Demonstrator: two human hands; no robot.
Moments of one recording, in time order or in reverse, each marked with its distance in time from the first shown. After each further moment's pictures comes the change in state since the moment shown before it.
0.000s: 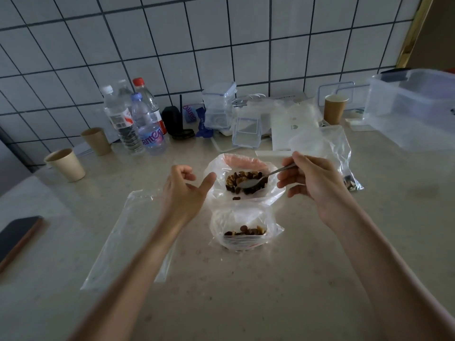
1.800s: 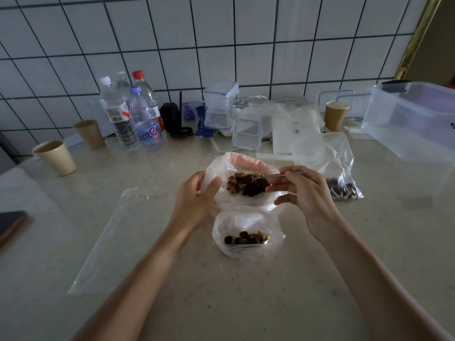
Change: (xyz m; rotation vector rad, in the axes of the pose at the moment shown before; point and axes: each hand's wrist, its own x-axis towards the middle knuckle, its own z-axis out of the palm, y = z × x) left_hand -0.013 0.004 0.015 -0.291 -0.165 0.007; right_hand 0.000 0.014 0.020 0.048 0.061 -0.009
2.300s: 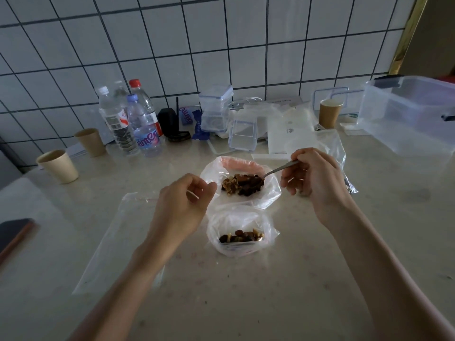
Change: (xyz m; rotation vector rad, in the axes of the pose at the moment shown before) left_hand -0.026 0.024 -0.022 0.378 0.088 0.189; right_hand -0.003 -0.028 -0.016 0.135 -0.034 -0.129
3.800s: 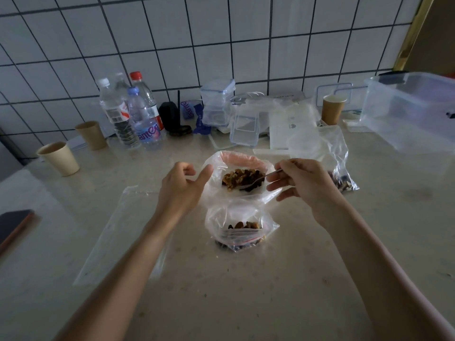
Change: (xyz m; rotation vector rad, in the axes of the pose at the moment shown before) left_hand 0.034 -0.021 0.018 -0.003 -0.009 -0.222; right_hand 0.000 0.015 0.001 -0.288 -0.099 0.153
